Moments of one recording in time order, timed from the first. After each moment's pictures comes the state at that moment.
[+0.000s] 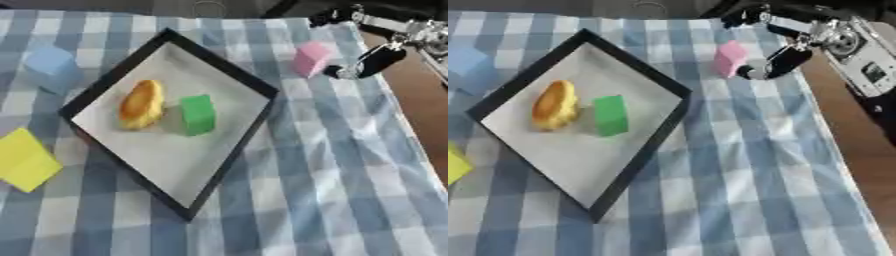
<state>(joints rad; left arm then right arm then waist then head) -0.26 0.39 0.08 -1.98 0.14 -0.20 0.30 -0.54 -1.03 0.07 -1.43 0.22 -0.32 0.45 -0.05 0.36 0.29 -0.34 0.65</state>
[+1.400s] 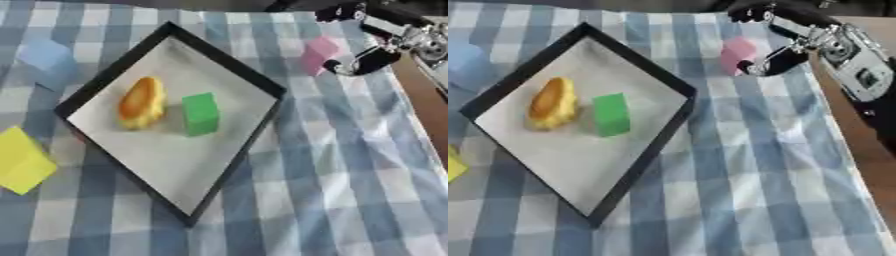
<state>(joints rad) -0.26 0.39 0.09 -1.98 0.14 -0.19 0.30 -0.53 -1.04 0.04 -1.39 0.26 -0.26 0.30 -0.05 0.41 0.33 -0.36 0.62</state>
